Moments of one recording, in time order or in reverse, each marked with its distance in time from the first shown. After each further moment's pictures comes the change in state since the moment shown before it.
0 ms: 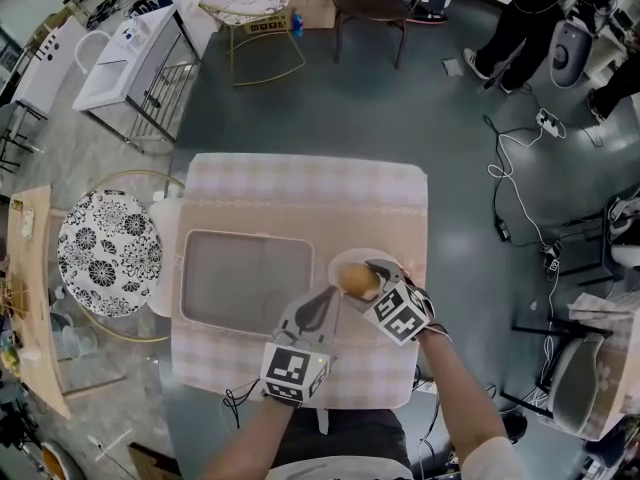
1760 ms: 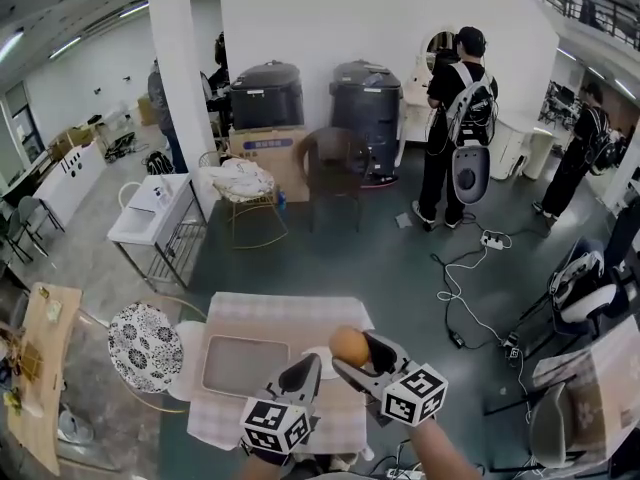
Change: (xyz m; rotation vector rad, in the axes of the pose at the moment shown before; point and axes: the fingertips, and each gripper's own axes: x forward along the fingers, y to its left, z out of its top) left arm -0.132 -0.164 0.234 0.035 -0.192 -0.062; right arm -0.398 0.058 0.194 0.298 -0.835 -0.094
